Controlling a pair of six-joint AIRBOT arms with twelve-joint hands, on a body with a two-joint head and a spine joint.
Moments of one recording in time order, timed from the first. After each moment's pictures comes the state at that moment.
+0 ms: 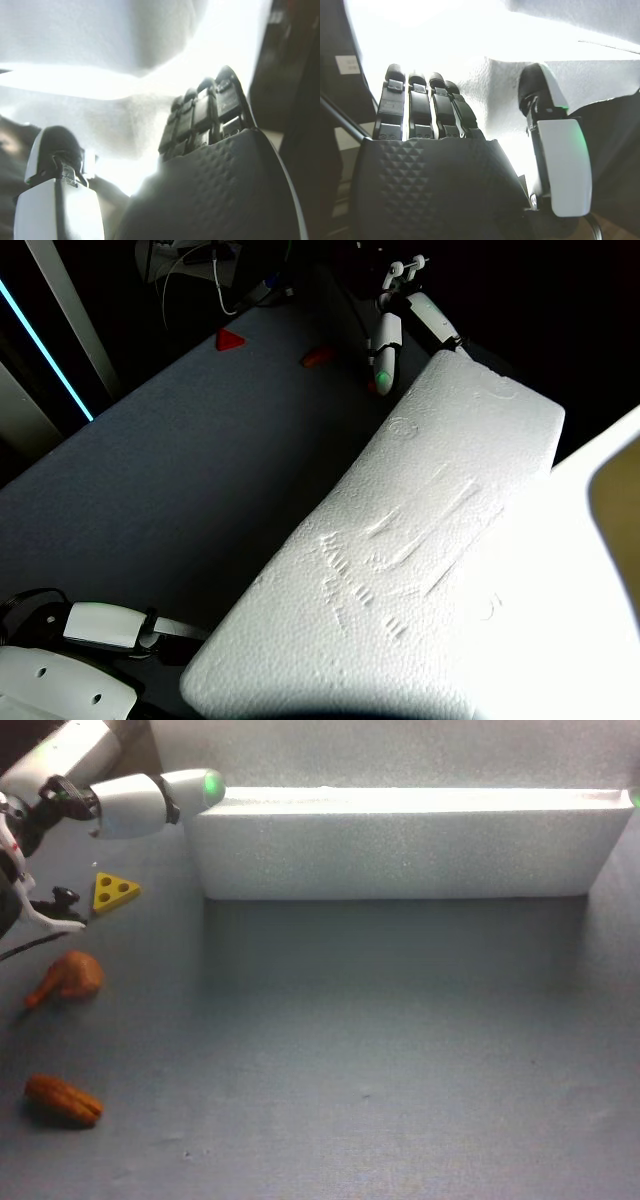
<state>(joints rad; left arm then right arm) 0.58 -1.17 1.48 -0.23 -0.81 0.32 -0.45 -0.93 1.25 0.49 0.72 -0.92</state>
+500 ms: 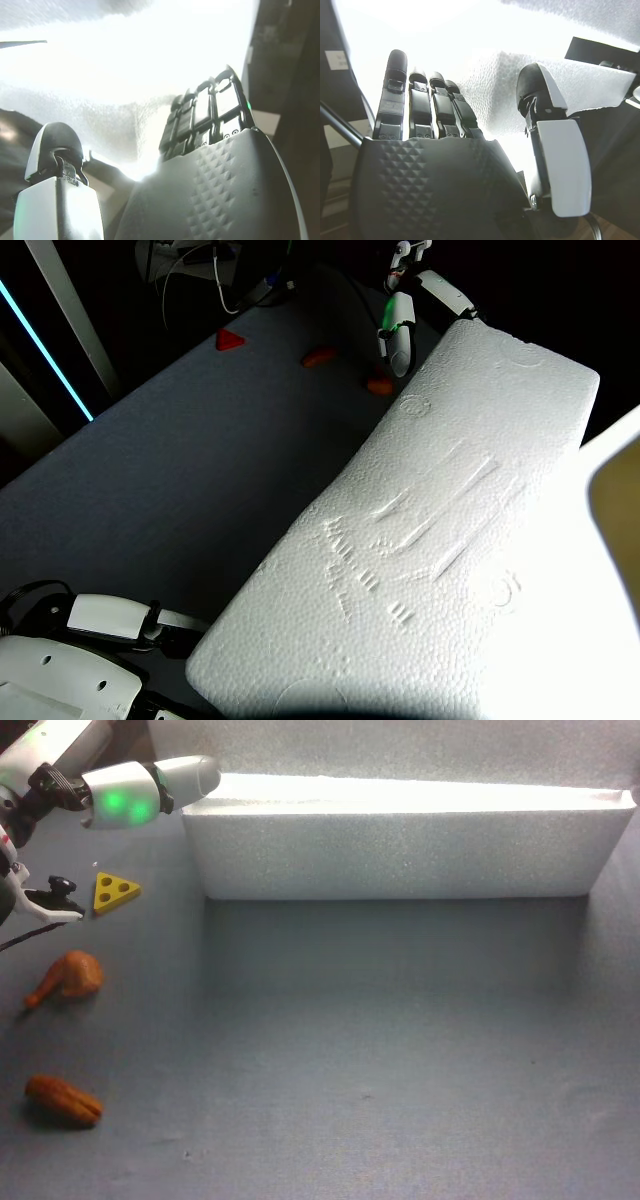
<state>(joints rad) 0.58 -1.16 1.47 -0.23 -0.84 0.32 -0.45 -0.93 1.25 0.48 0.73 -0.92</state>
